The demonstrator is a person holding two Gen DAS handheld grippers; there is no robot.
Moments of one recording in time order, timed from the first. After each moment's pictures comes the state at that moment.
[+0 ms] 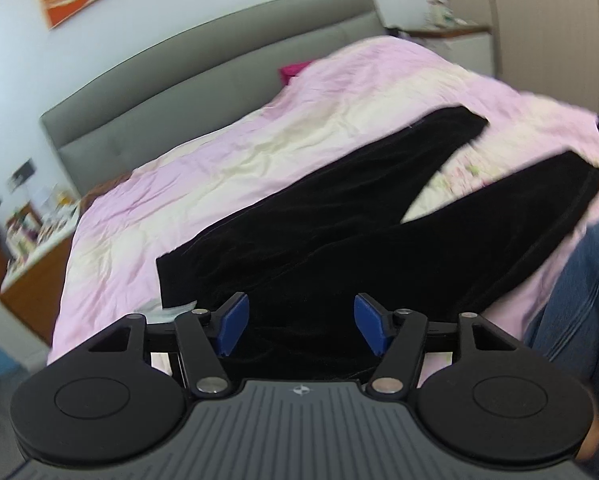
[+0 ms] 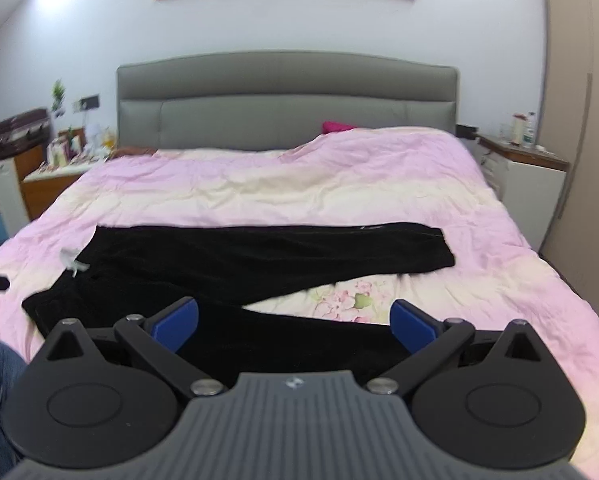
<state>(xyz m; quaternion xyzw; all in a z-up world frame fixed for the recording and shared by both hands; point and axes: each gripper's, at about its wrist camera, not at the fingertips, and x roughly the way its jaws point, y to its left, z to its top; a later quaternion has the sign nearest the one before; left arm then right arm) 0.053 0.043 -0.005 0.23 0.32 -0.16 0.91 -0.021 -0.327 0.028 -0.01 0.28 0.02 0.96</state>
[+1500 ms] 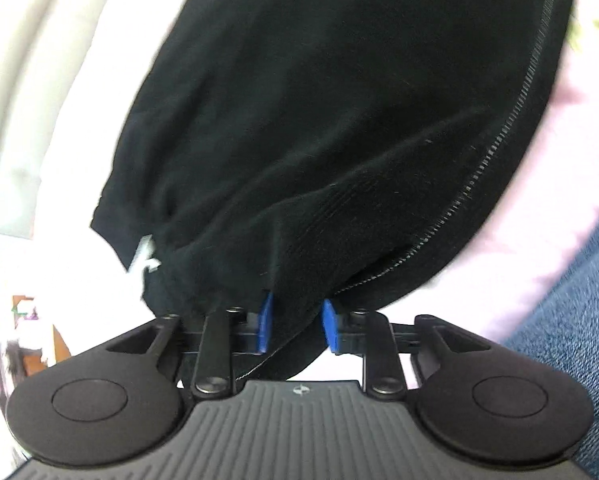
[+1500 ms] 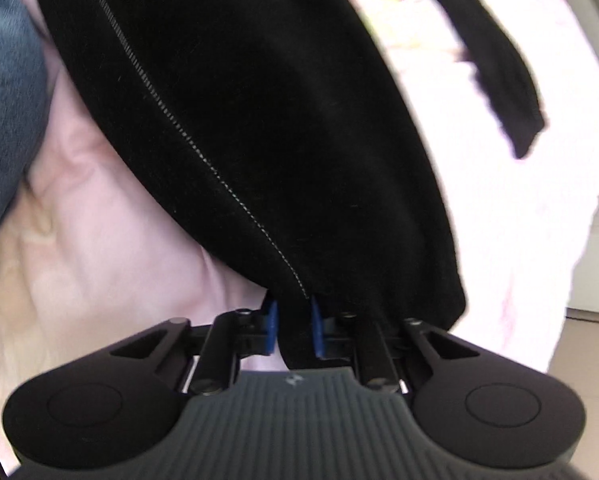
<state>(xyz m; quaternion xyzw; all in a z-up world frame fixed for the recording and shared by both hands) 0.154 0.067 -0.224 0.51 0.43 -0.17 0.73 0.105 -0.535 -0.199 -0.43 0.55 0.16 0.70</state>
